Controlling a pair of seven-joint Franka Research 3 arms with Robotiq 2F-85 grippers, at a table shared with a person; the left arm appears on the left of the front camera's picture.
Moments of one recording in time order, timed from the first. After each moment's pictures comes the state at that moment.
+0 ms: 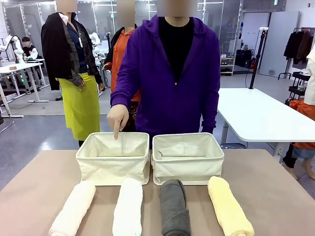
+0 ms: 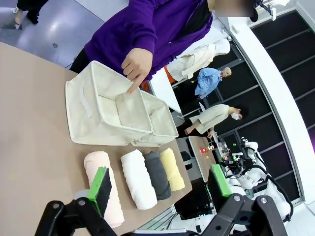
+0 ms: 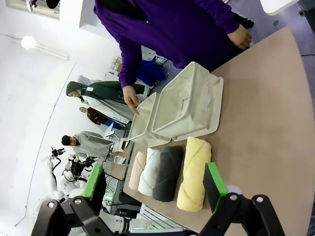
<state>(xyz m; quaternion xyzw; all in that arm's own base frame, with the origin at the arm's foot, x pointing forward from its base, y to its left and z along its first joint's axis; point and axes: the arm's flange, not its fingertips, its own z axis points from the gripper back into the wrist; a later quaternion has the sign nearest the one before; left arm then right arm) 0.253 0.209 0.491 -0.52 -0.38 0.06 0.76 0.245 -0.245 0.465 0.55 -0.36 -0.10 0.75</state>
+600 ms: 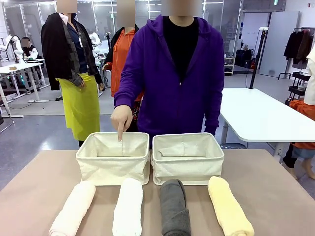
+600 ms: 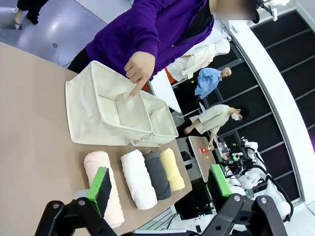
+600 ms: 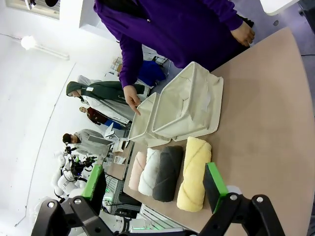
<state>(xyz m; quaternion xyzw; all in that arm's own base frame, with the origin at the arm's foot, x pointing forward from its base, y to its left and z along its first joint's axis) 0.253 0.209 0.491 -0.52 -0.38 0.06 0.76 0.245 -0.245 0.465 0.55 -0.36 -0.10 0.75</state>
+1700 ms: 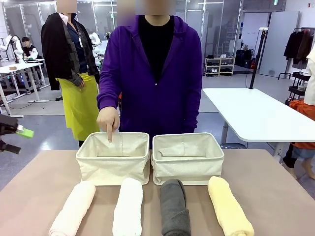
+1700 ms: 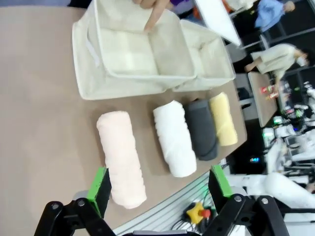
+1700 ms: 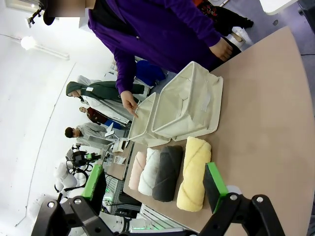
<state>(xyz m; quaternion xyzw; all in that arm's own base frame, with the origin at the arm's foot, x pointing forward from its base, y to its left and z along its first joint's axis) 0.325 0.068 0.504 -0.37 -0.24 -0.04 0.90 0.245 -0.245 0.465 0.55 -0.36 -0.10 0.75</state>
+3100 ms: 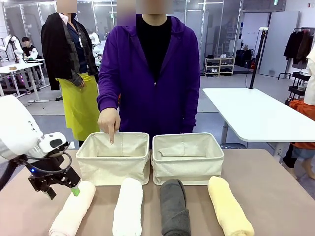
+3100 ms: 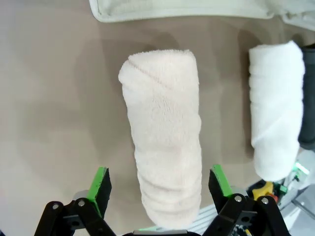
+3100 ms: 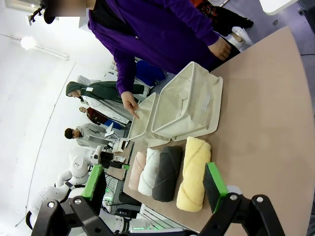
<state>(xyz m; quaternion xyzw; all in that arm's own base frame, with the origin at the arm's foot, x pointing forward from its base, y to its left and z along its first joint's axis) 0.373 -0.072 0.374 -0.14 -0.05 -0.07 0.99 0.245 -0.245 0.465 0.55 -0.36 -0.10 0.75</state>
